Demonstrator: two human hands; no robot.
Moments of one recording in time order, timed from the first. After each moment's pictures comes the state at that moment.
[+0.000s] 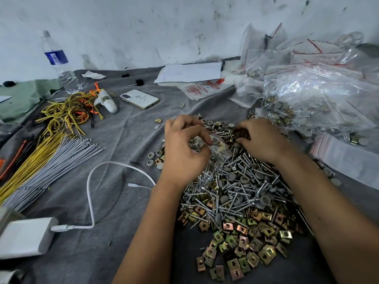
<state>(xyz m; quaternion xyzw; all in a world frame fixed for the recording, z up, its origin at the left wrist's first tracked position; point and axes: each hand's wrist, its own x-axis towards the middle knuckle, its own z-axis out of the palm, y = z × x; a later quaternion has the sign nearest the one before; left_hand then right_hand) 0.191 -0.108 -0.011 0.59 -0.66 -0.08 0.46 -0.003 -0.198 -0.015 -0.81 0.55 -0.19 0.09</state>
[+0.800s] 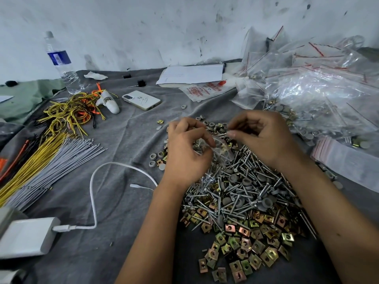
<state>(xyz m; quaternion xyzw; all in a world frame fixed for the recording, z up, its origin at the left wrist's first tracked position) 0.193 -0.108 -0.011 0.59 -0.67 -0.08 0.45 0.001 -0.166 0.003 -0.76 0.36 -0.45 0.31</state>
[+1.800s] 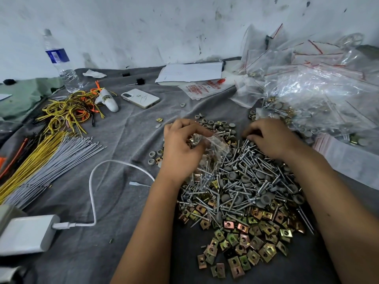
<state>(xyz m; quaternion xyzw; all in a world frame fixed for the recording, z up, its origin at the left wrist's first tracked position) 0.202 -0.115 -0.016 0.59 -0.65 -0.11 0.46 -0.025 -0.207 -0.019 -0.81 0.53 -0.22 0.17</state>
